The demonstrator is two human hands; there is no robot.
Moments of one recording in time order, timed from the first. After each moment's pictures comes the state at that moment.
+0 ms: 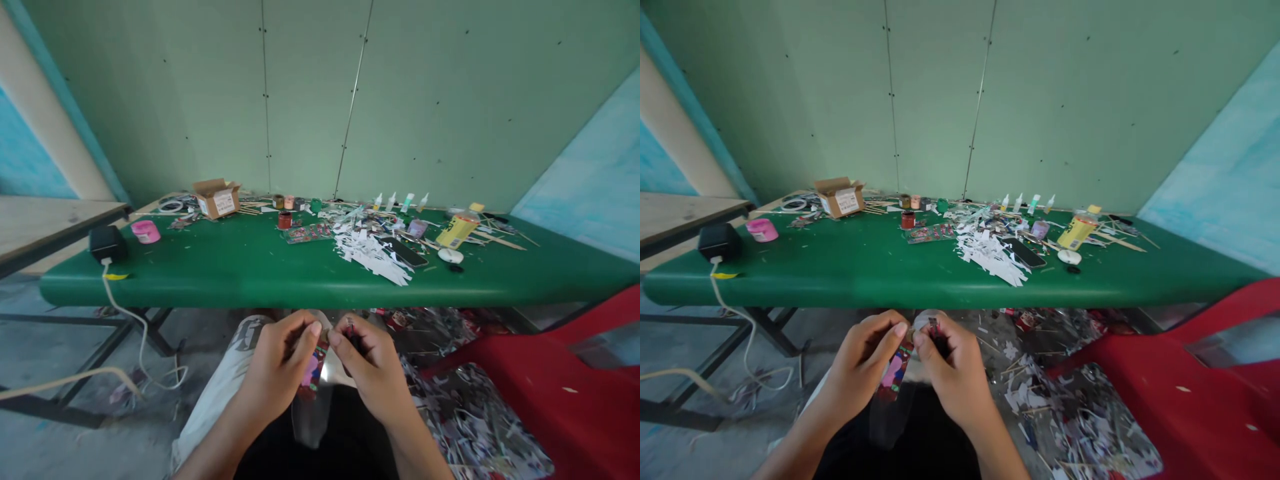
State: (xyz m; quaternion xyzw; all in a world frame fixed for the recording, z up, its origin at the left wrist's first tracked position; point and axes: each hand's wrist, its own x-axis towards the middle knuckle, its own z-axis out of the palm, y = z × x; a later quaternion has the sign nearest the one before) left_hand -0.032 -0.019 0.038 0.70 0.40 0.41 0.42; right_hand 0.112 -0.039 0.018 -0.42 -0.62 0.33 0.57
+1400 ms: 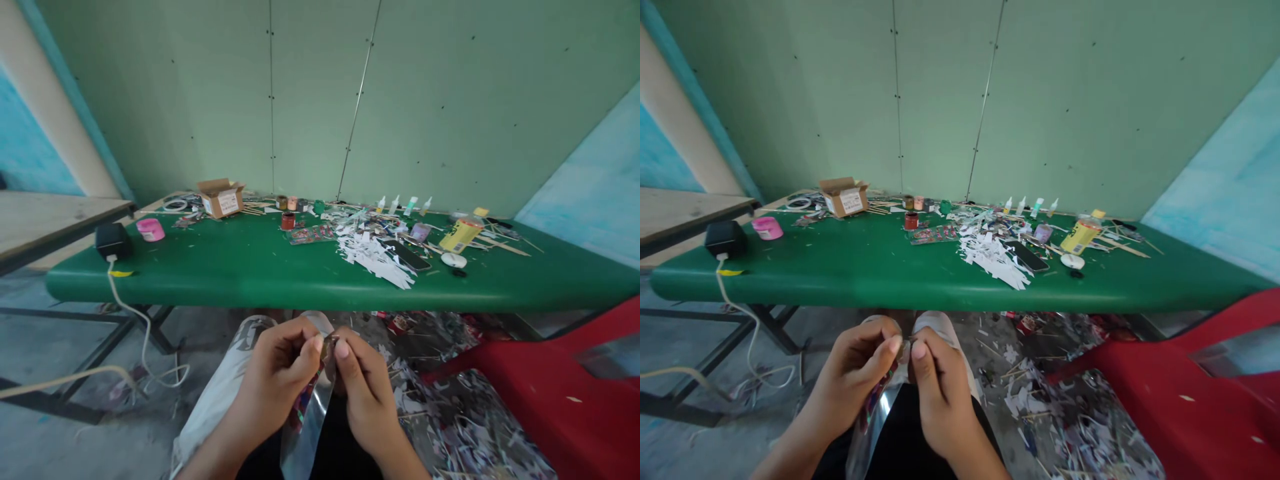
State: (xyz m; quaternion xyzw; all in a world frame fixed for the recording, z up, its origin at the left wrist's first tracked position) left_hand -0.034 -0.029 0.049 0.65 0.34 0.46 0.51; right_hand 0.092 -0.051 0.009 -0.38 -0.62 0.33 0.60
